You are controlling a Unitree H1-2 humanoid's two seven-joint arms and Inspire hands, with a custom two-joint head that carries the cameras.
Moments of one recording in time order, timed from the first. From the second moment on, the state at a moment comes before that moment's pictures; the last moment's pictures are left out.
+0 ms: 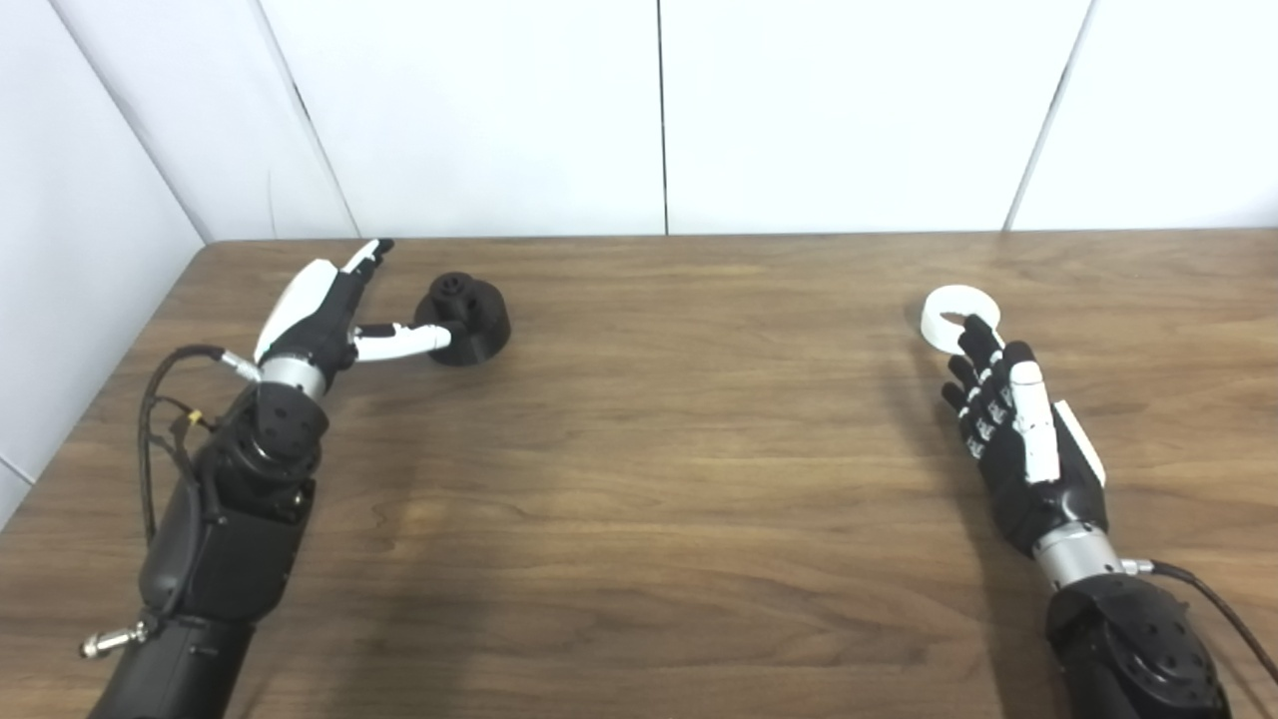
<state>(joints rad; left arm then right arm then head) -0.39 0.49 -0.02 0.03 0.52 0.47 -0.29 -0.11 -0.11 -0.09 -0.12 0.23 0.22 0.09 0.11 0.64</state>
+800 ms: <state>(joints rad) -0.42 0.52 -0.05 0.07 0.54 0.47 -0.44 -0.11 -0.11 -0.09 -0.13 0.23 0.22 0.09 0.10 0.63</state>
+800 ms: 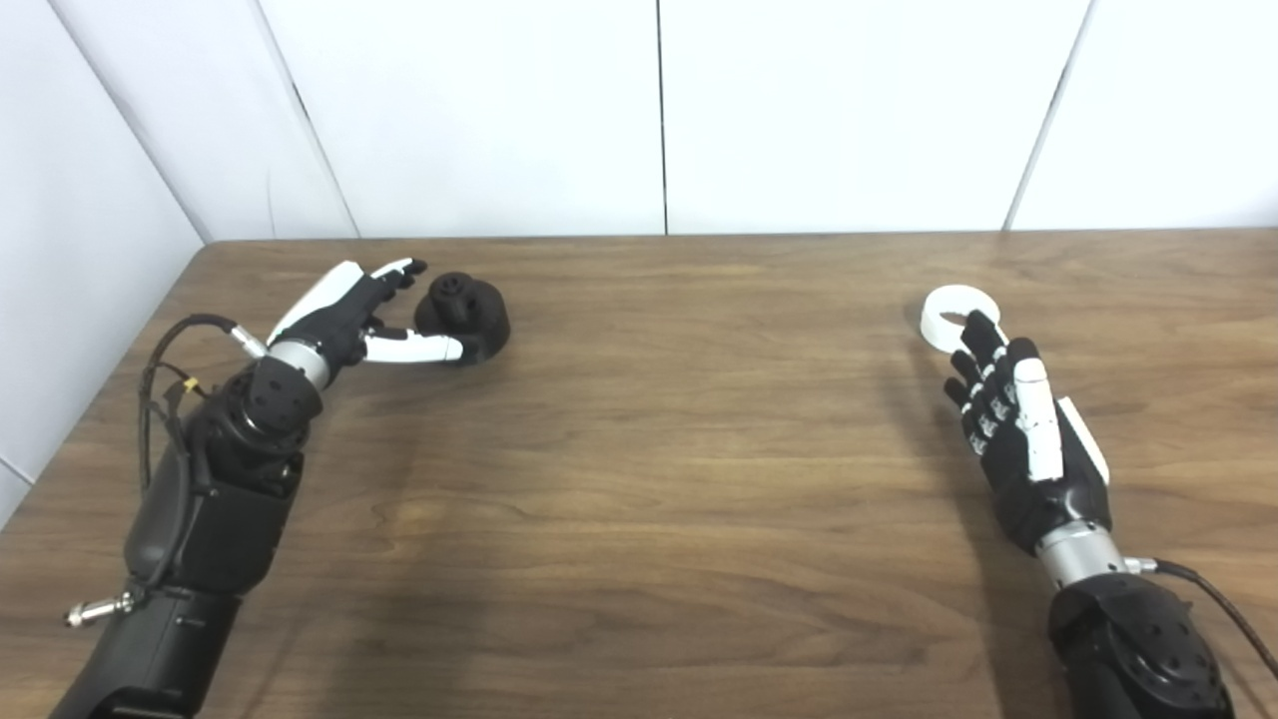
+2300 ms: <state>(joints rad) -0.53 0.53 -0.17 0.30 0.51 0.45 -0.38 -0.09 -0.12 -0.10 -0.19 0.21 0.23 0.09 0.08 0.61</state>
